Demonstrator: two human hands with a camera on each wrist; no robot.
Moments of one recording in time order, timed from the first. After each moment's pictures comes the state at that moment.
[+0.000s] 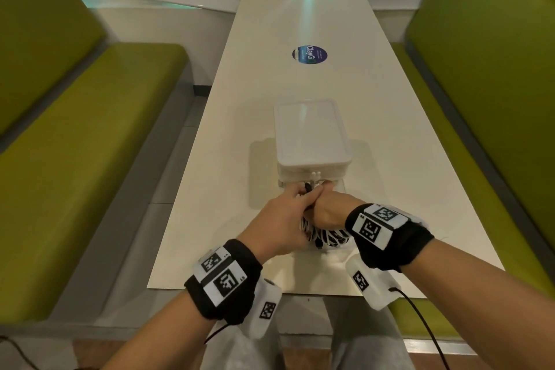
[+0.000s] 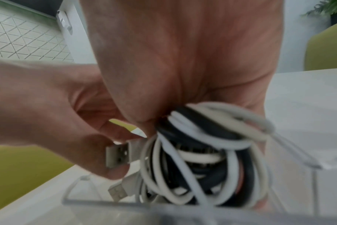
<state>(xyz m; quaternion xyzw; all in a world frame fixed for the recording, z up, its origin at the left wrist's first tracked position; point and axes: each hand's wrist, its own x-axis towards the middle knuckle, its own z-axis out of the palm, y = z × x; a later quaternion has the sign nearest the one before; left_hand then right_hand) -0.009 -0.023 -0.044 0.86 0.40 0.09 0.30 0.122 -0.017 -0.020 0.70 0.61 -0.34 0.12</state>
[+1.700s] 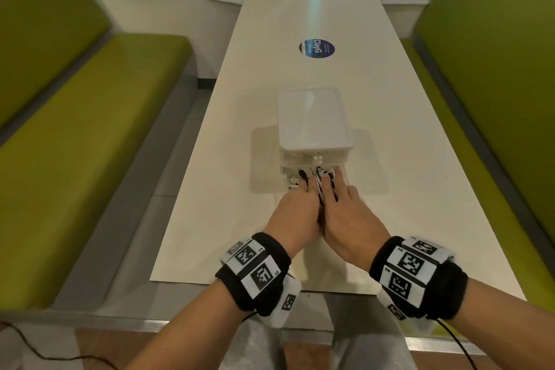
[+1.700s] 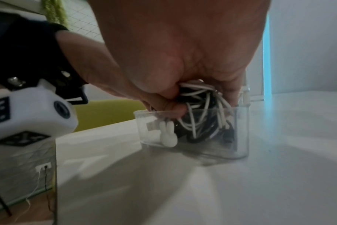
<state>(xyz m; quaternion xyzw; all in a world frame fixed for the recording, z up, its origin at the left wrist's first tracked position) 0.019 -0.028 -0.039 0.86 0.47 0.02 0.18 0.140 -0.066 -0.051 0.63 0.78 -0.03 0.01</state>
